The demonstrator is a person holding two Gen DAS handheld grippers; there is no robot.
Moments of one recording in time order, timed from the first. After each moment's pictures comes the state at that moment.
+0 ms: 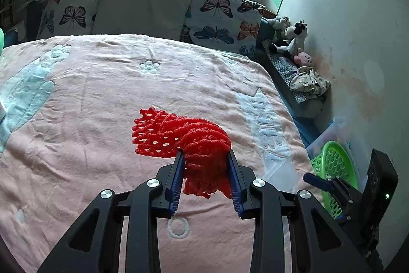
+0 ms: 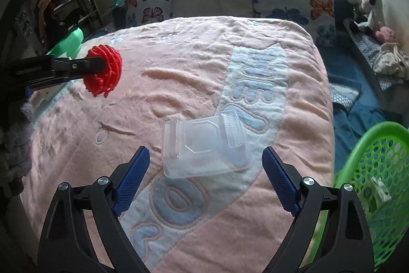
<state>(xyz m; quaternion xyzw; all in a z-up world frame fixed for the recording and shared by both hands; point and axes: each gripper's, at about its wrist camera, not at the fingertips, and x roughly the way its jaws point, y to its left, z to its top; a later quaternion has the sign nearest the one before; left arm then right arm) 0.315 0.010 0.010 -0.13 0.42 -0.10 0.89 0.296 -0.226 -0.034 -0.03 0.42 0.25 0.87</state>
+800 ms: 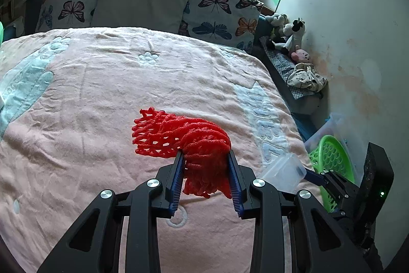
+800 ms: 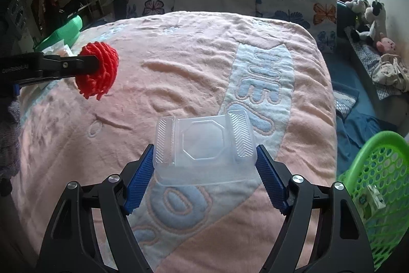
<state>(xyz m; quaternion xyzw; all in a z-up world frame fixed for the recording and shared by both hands) 0.303 0.008 0.004 -0.14 0.43 -0.11 0.89 0.287 -0.219 -0.036 -0.05 0.42 0.24 0.87</state>
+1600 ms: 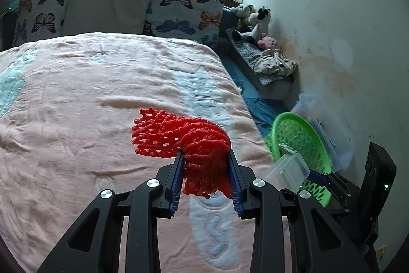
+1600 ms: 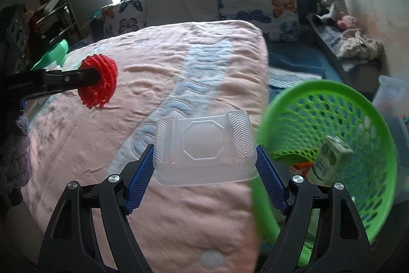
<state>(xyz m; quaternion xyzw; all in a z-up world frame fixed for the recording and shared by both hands) 0.259 -0.072 0.026 -0.11 0.42 -0.18 0.88 0.216 -0.309 -0.010 0.00 0.41 0.16 0.90</state>
